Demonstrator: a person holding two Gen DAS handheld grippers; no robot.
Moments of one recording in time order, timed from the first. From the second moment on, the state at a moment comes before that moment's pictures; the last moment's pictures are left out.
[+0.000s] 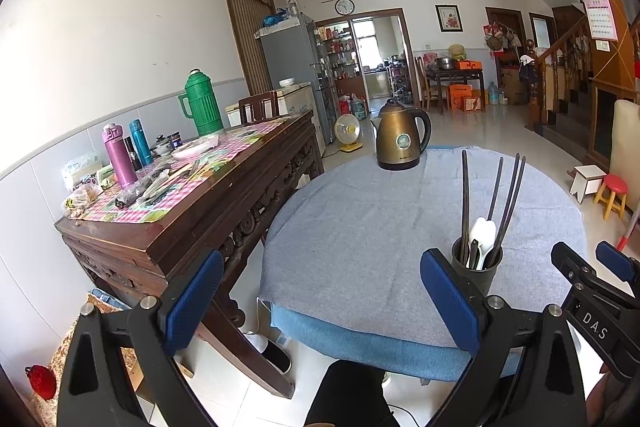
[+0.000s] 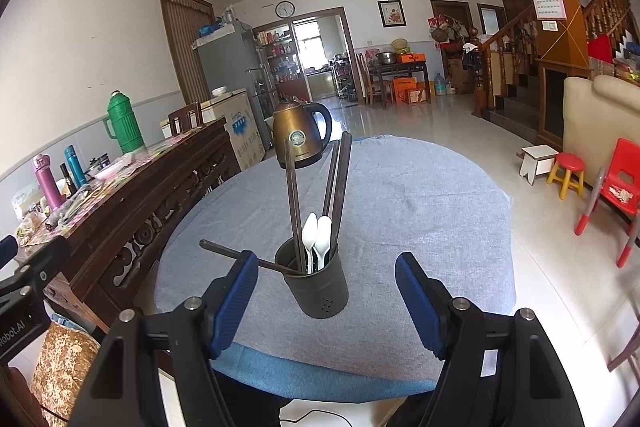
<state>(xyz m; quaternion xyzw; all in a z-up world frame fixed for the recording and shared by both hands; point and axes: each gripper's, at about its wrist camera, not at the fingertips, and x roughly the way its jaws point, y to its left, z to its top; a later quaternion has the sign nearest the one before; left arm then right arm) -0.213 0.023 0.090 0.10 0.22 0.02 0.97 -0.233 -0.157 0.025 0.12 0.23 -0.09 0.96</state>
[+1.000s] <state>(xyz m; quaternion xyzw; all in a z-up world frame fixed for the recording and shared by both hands) -0.208 0.027 0.077 0.10 0.23 0.02 0.97 -0.230 -0.158 0.015 0.13 0.24 -0.09 0.96</state>
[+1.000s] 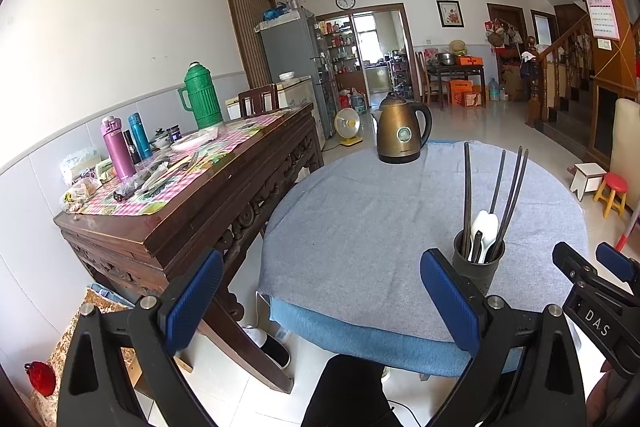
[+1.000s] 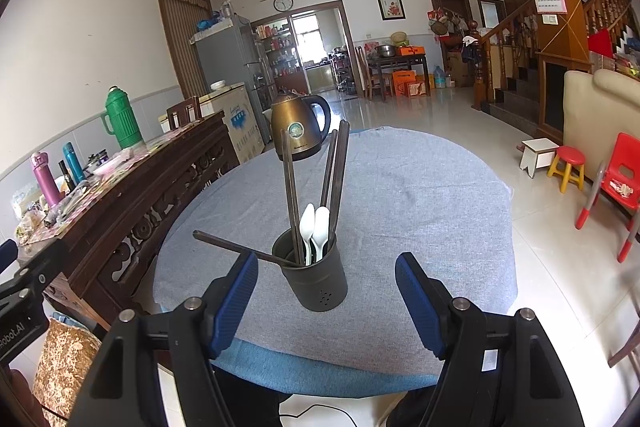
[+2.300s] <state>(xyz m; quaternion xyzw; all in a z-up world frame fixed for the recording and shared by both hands) -0.205 0.029 0.073 0.10 0.24 0.03 0.96 -0.228 -0.158 0.014 0.13 0.24 -0.08 0.96</state>
